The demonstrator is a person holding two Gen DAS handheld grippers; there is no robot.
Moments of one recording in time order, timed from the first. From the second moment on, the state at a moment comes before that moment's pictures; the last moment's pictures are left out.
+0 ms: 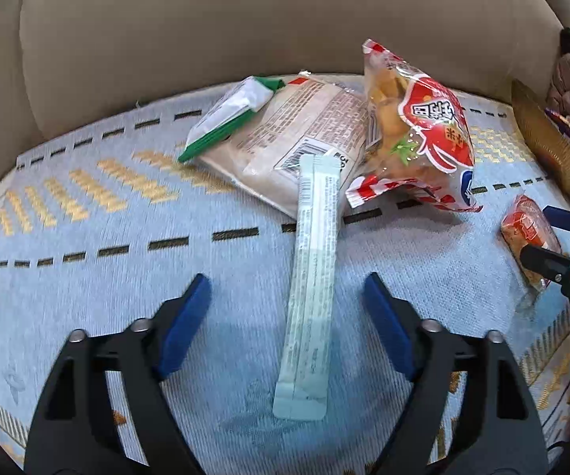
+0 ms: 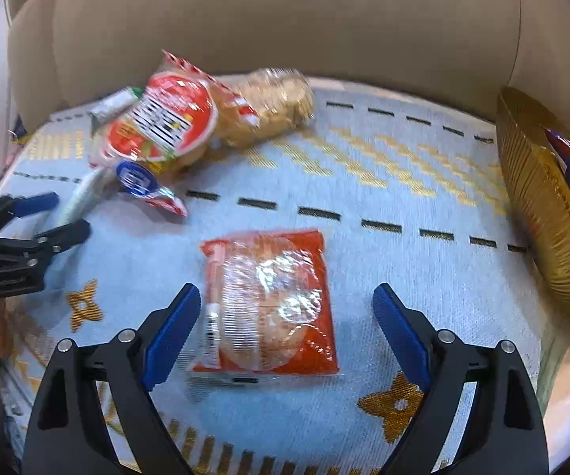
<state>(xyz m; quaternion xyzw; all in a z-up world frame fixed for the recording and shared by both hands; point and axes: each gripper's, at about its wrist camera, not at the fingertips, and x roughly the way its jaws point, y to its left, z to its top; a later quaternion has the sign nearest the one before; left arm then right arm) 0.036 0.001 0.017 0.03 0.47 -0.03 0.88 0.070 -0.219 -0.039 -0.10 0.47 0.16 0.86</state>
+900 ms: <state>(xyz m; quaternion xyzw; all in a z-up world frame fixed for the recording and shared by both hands) 0.043 -0.012 0.003 0.05 0.45 -0.01 0.89 0.069 -0.220 -0.051 -0.09 0.44 0.14 0.88</state>
